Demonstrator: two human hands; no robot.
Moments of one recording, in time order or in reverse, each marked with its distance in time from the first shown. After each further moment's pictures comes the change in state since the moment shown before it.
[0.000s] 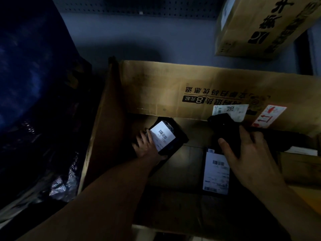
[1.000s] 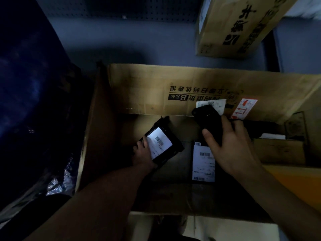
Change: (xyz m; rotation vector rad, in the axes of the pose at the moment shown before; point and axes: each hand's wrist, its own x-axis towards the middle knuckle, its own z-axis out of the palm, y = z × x) left_hand -0.048 0.001 -0.007 -0.135 -0.044 0.145; right_hand -0.016 -0.012 -0.028 0.022 0.041 -0.040
